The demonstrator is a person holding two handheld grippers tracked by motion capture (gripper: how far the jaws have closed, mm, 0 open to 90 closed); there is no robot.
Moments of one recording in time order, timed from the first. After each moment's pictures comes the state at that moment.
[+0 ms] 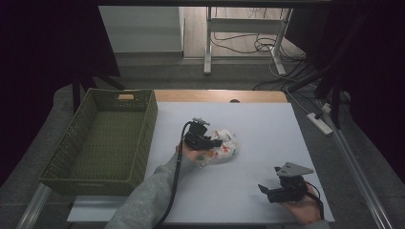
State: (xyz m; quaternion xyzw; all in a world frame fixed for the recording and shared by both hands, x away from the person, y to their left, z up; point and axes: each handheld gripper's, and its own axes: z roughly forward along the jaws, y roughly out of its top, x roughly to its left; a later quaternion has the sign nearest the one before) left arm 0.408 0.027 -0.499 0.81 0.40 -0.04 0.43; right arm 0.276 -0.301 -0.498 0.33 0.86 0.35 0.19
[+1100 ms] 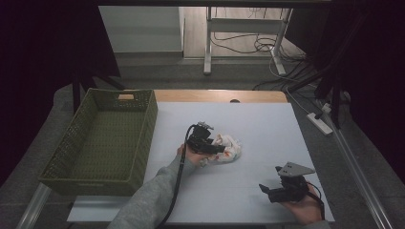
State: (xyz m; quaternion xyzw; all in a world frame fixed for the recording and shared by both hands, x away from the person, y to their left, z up) left arm 0.408 0.018 -0.510 0.83 0.39 -0.03 0.41; right arm 0.276 -0.303 -0.496 0.33 0.85 0.35 0.19
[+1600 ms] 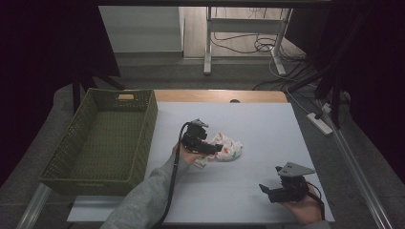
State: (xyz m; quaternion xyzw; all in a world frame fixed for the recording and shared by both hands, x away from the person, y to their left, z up) left arm 0.391 0.036 -0.484 0.82 0.39 0.01 0.42; right arm 0.275 -0.303 -0.496 0.33 0.85 0.35 0.19
